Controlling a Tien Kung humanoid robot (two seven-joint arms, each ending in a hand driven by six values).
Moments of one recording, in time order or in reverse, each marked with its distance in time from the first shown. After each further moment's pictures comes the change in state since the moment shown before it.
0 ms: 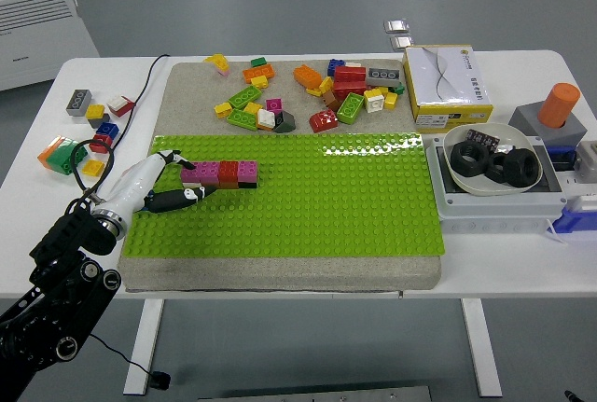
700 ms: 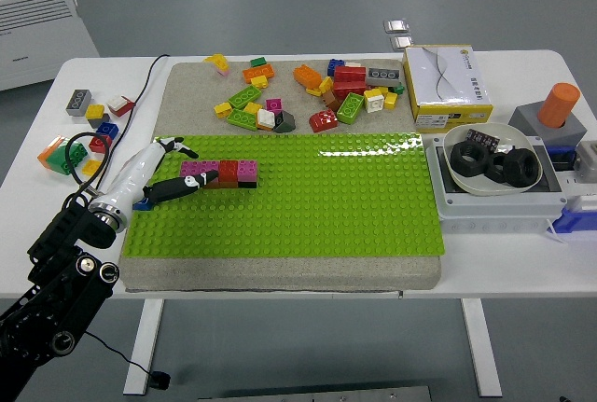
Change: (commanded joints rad) left arm -0.004 -0.001 -0.018 -0.057 -0.110 0.037 -0.047; right arm -0.010 0.025 0.067 0.000 -0.079 0.012 -0.002
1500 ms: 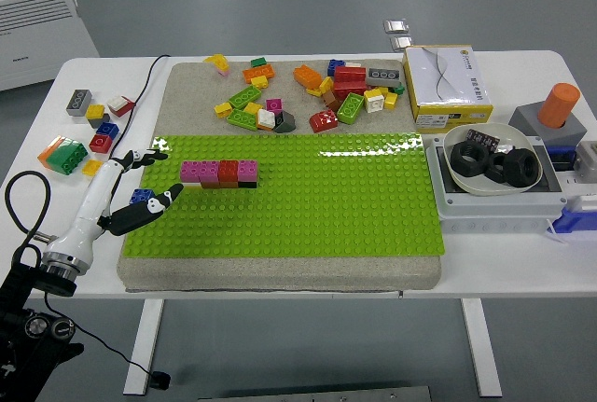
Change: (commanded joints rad) left arm 0.326 0.066 -0.104 -0.218 -0.182 0.132 -0.291; right arm -0.045 0.031 -0.159 0.000 0.216 -0.021 0.004
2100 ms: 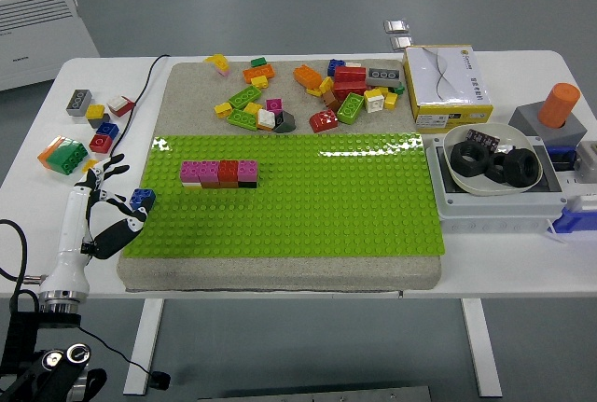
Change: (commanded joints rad) left arm 0.042 -0.065 0.070 0.066 -0.201 0.315 -0.142; right arm 0.008 -0.040 0.168 0.000 -0.105 0.009 -0.006
